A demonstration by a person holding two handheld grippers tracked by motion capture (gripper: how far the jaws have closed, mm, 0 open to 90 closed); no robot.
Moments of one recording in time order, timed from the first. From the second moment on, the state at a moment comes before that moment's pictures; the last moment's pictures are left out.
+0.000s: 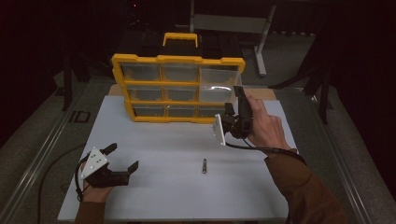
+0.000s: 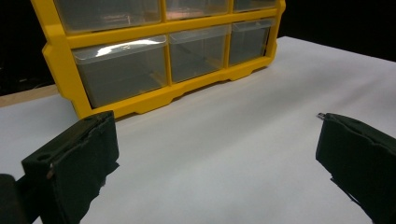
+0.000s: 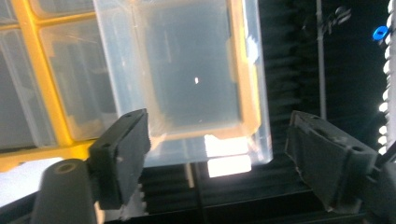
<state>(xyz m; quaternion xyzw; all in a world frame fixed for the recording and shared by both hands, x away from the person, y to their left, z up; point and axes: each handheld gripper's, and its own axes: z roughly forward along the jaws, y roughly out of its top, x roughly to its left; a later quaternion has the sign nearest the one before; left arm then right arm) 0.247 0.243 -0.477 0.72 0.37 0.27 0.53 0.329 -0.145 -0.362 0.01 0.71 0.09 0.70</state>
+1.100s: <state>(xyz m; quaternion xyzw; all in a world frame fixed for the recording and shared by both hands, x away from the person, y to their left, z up) 0.246 0.243 -0.477 0.72 0.37 0.26 0.53 0.307 -0.165 -0.410 0.25 0.75 0.34 0.52</state>
